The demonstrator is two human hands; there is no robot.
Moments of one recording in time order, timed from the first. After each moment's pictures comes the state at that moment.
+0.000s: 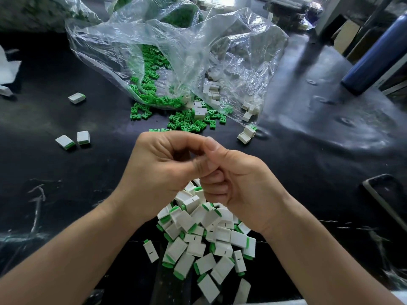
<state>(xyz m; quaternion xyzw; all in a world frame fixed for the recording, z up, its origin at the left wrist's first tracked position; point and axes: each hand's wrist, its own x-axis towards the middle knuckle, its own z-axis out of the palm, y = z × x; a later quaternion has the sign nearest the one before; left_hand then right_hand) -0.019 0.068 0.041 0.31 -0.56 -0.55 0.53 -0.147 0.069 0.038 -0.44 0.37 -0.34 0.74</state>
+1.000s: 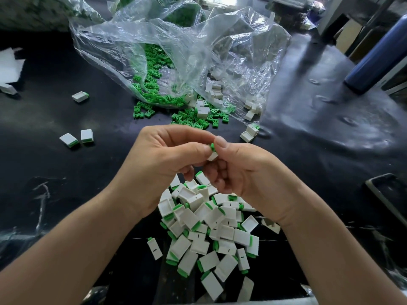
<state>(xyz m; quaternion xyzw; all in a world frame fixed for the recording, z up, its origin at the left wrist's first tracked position) -0.008 0.062 0.042 0.37 -0.53 -0.59 0.48 -0.159 0.060 0.042 -0.51 0.40 -0.30 0.71</state>
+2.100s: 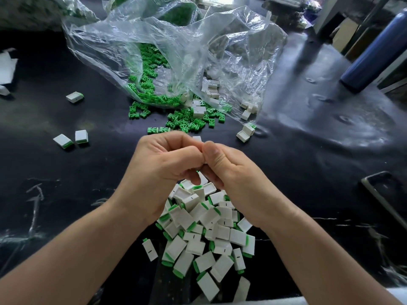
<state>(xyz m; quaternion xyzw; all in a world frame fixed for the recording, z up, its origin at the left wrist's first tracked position) -0.020 0.065 0.035 0.39 -0.48 -0.60 0.50 -0.147 0.067 0.034 -0.66 0.50 -0.31 0.47</state>
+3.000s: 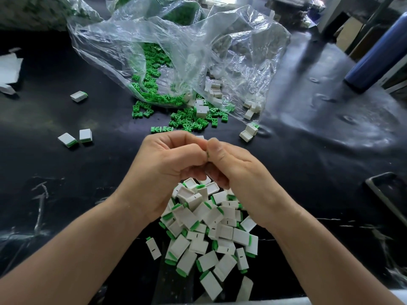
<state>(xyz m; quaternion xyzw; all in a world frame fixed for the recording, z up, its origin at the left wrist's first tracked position) -0.018 0.064 0.036 0.37 -0.47 -0.63 0.49 -0.148 0.068 0.034 -0.62 0.49 -0.34 0.51</state>
